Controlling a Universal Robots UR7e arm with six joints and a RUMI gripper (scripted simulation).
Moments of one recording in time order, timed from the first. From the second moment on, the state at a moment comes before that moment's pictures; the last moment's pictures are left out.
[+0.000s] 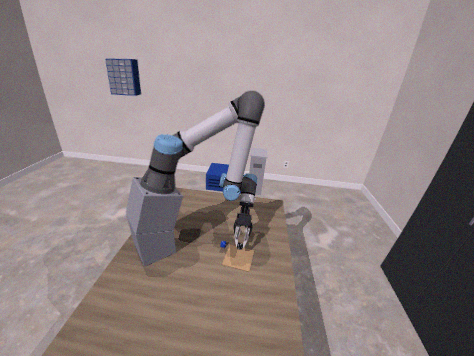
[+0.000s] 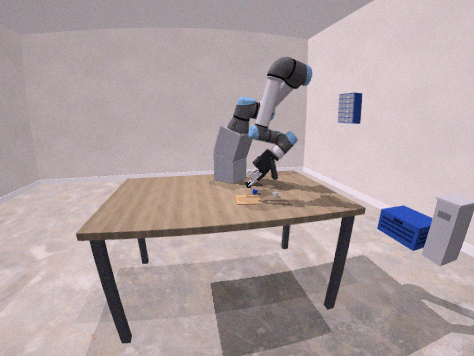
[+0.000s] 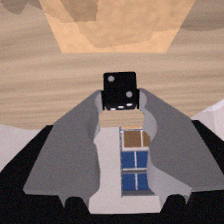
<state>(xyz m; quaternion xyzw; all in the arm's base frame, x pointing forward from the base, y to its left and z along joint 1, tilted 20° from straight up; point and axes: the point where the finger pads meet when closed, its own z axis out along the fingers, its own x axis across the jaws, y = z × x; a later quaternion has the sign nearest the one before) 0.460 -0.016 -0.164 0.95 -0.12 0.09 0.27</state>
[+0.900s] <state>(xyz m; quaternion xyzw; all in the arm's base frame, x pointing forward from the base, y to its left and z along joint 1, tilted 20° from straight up) 0.458 -0.019 -0.165 0.97 -0.11 0.09 0.17</state>
